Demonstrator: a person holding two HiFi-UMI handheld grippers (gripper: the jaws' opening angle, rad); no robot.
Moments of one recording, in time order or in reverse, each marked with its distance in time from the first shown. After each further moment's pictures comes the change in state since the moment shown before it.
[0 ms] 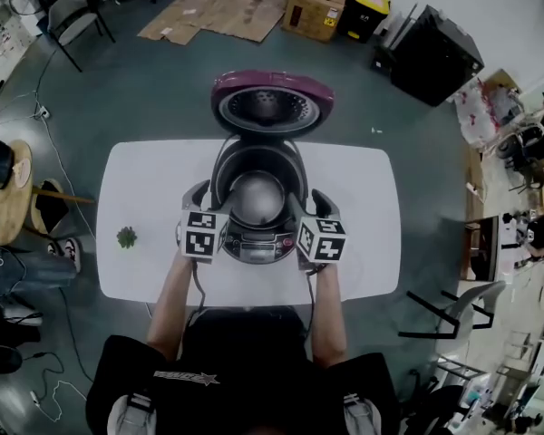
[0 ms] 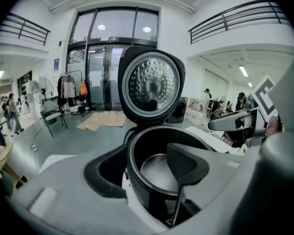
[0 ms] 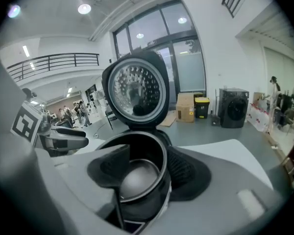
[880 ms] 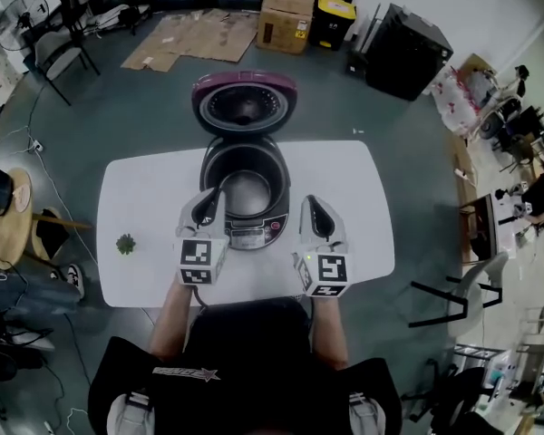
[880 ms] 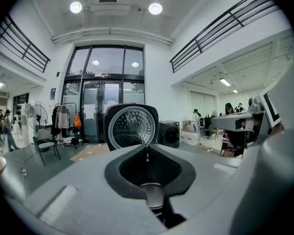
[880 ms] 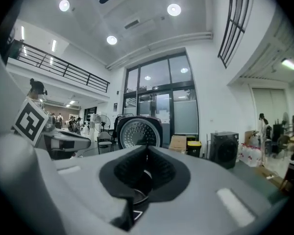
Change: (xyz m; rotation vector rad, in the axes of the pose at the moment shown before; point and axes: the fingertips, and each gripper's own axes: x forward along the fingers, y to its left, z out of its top) left arm -0.104 -0.067 0.066 0.136 -0.394 -0.029; right arm -0.158 0.026 0.050 -0.167 -0.493 -0.111
